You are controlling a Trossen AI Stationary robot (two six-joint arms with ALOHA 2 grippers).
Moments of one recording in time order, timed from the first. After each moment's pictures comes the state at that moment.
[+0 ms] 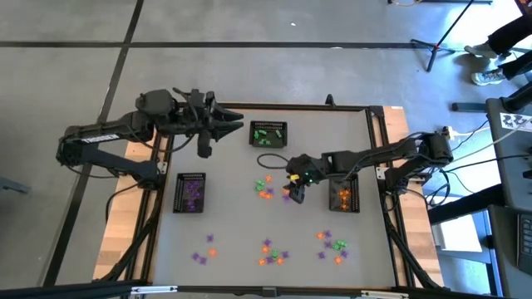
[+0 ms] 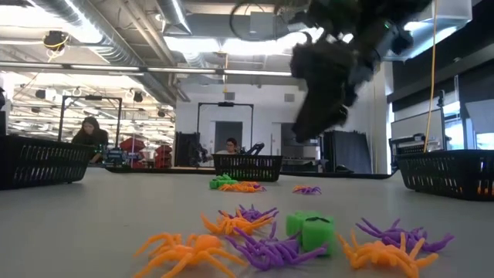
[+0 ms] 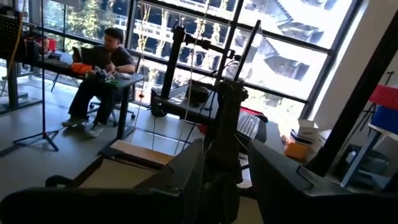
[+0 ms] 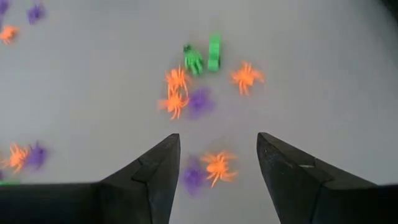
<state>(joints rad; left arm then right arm) 0.14 1.07 1.21 -0.10 0.03 -0.28 0.04 1.57 0.88 -0.18 0.00 0.41</state>
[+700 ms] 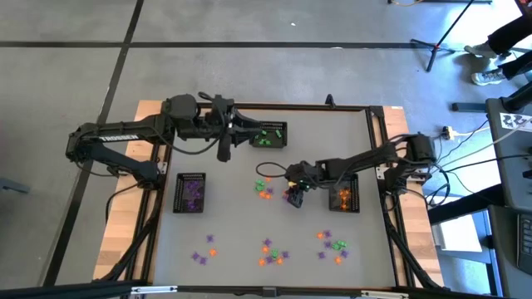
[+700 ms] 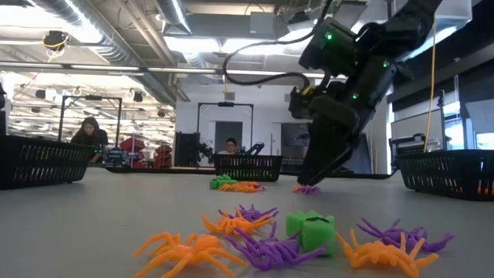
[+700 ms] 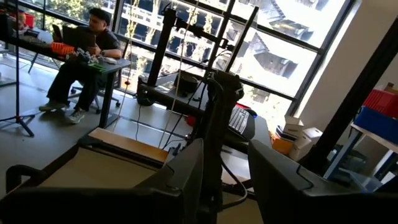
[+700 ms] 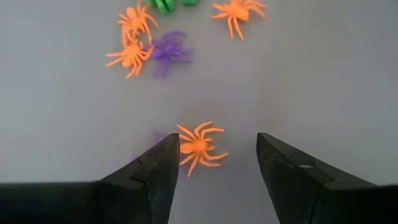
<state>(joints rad) 0.13 1.21 1.21 0.03 0.07 -0.35 0.05 1.73 0.82 -0.05 0.01 0.42</state>
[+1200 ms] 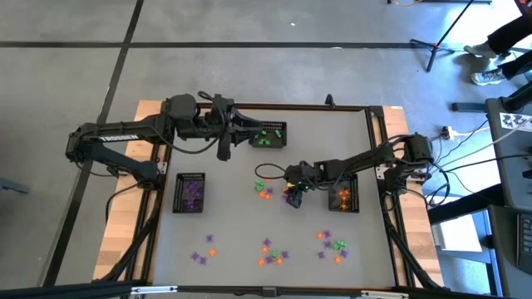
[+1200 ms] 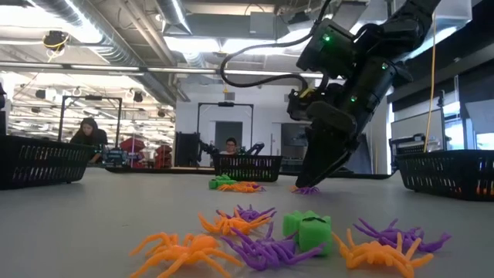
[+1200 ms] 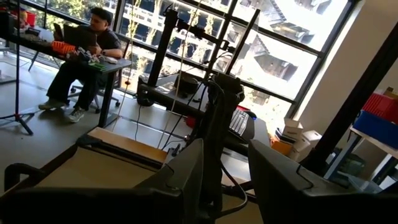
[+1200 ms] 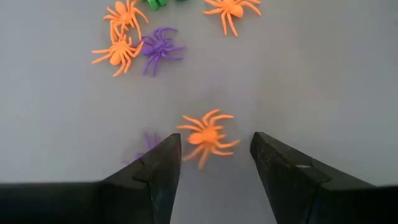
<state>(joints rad) 0.13 1.21 1.21 0.03 0.06 -0.36 0.05 1.77 0.82 -0.07 0.05 0.41</state>
